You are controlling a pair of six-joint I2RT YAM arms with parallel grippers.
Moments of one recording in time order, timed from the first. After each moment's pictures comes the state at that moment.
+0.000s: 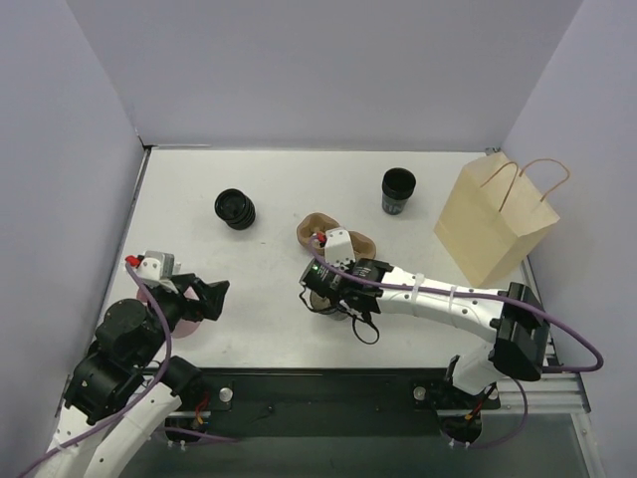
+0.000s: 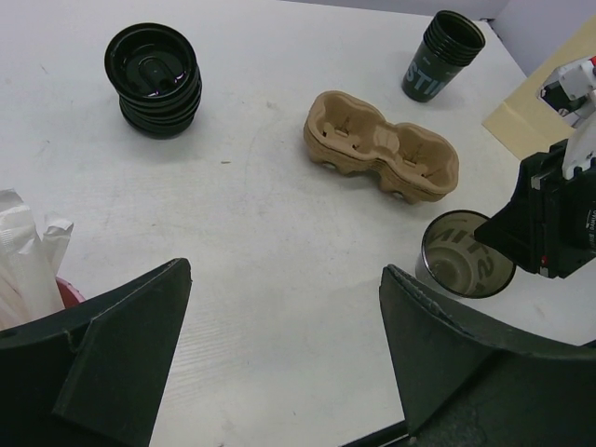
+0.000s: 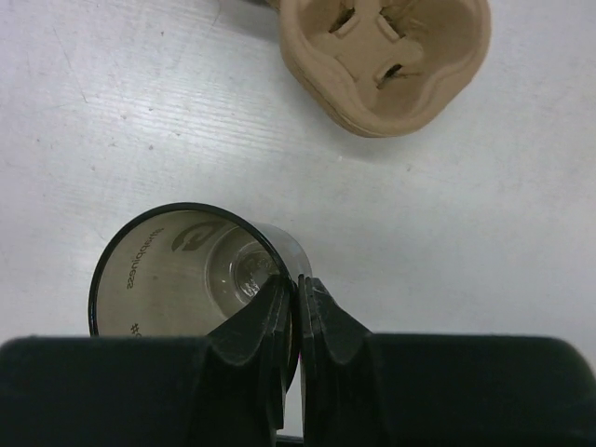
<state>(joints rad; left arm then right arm) -0.54 0.24 0.74 -0.68 -0.17 -0.35 1.14 1.51 1.17 -0.85 0.66 0.71</state>
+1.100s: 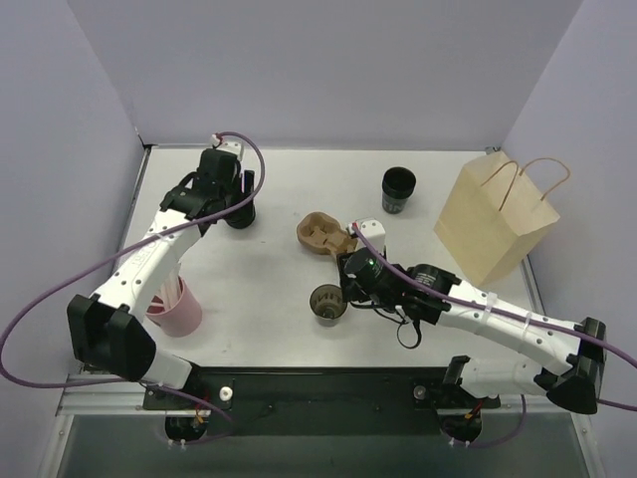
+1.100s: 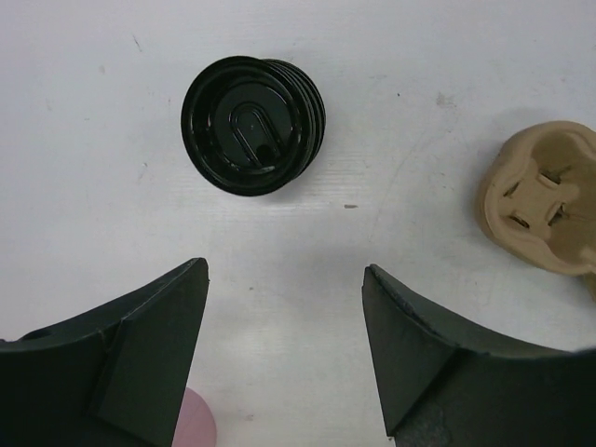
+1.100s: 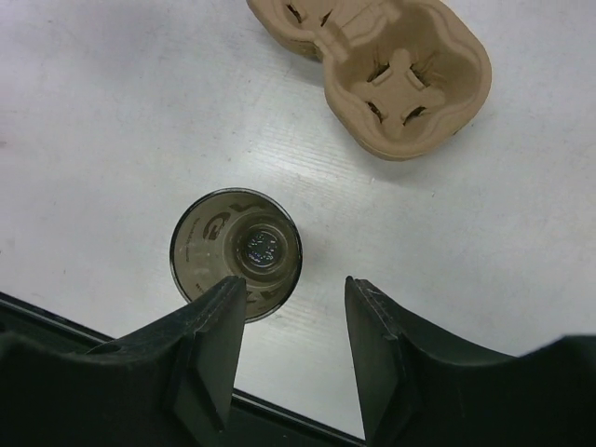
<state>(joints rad) -0.38 1.43 1.37 -0.67 -0.29 -0.20 1.06 1.18 1.02 -0.69 0.49 0.60</state>
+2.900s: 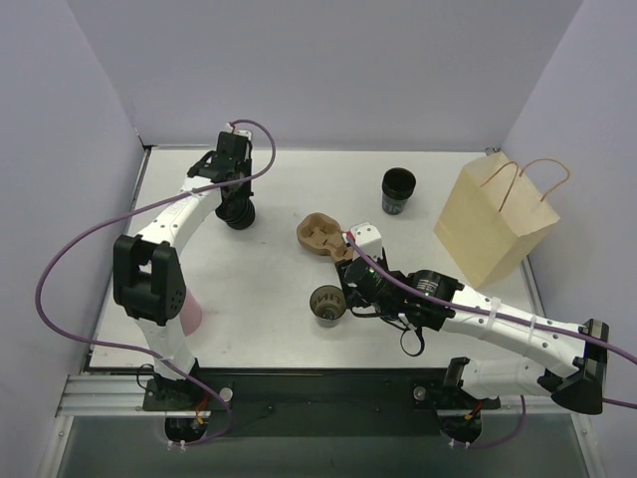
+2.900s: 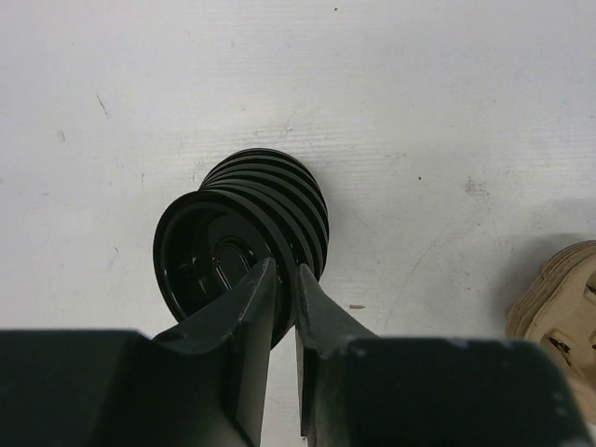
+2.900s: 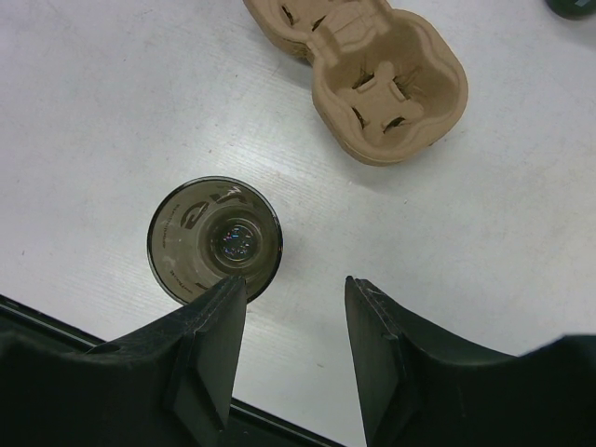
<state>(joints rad) -0.29 1.85 1.61 -0.57 -0.23 -0.17 1.12 1.14 1.02 -0.72 0.55 0.49</state>
